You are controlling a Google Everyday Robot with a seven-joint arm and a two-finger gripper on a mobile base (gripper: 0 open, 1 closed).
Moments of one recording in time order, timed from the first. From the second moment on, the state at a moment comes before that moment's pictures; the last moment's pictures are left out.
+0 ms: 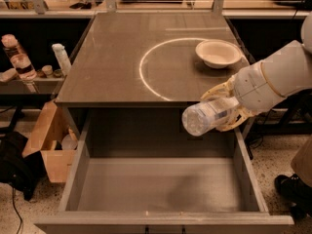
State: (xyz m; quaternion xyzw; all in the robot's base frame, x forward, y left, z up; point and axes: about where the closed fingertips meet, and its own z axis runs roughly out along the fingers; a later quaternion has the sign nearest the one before) arm 0.479 -0.154 0.855 -0.86 0.42 0.01 0.30
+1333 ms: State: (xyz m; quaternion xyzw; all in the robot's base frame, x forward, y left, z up) arm 0.437 -0.145 0.803 -0.85 0.46 -0.01 0.26
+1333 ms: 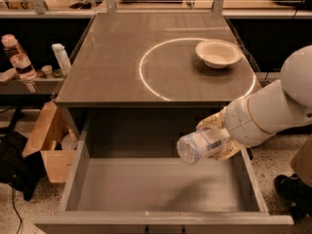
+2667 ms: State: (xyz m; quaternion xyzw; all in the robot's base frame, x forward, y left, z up) arm 0.441 -0.134 0.726 -0.84 0.49 0.03 0.22
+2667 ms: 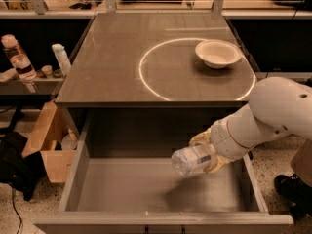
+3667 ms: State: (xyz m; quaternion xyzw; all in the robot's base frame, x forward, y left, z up) arm 0.432 -0.150 0.692 -0.83 0.52 0.04 0.21
